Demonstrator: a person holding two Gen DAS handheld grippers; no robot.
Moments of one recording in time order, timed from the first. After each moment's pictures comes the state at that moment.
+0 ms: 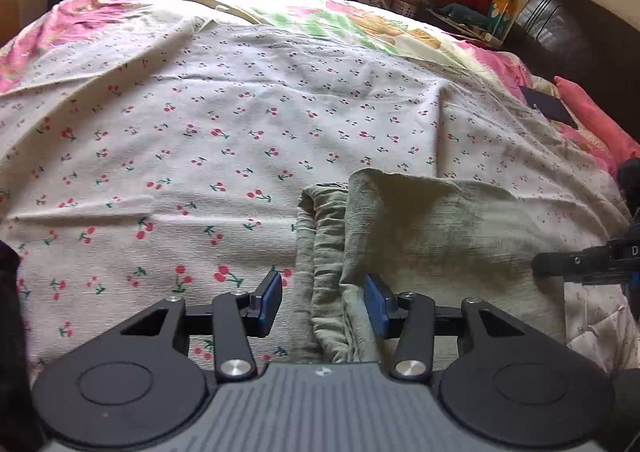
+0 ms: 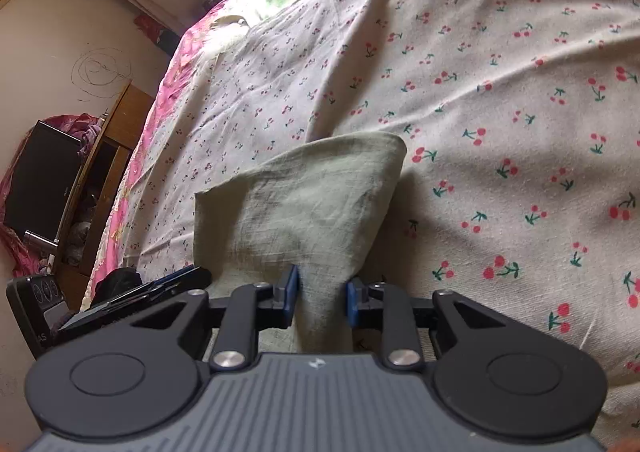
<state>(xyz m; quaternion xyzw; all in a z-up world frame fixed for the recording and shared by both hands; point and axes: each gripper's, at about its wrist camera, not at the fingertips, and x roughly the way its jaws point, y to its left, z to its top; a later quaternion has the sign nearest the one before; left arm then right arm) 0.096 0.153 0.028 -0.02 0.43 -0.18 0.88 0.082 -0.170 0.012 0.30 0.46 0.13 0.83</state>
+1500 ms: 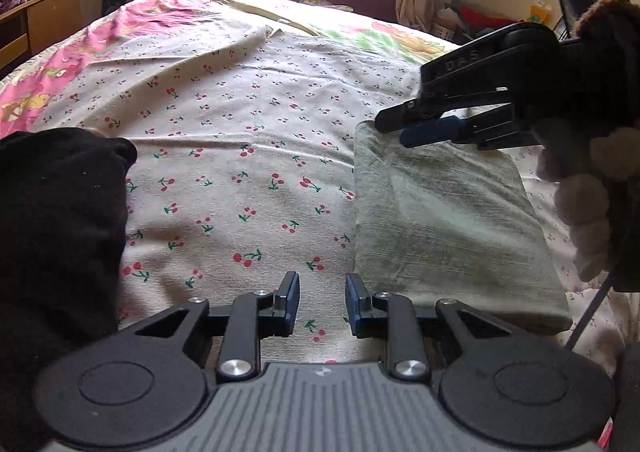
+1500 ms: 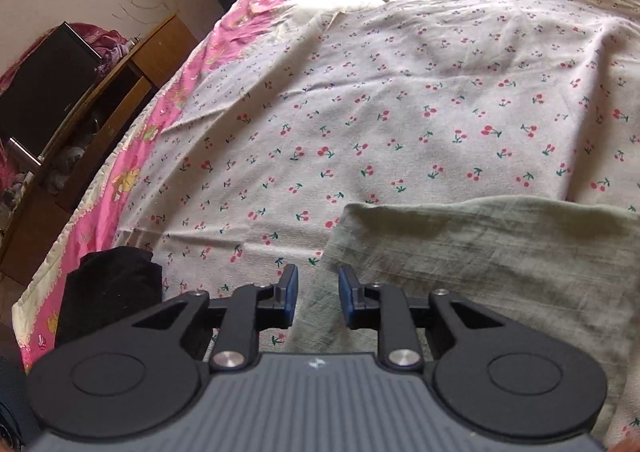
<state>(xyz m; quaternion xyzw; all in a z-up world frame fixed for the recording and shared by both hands) 0.003 0.198 0.023 -0.05 0.40 -0.12 0.91 0.148 0.004 0.044 0.16 0.45 0.18 0.86</state>
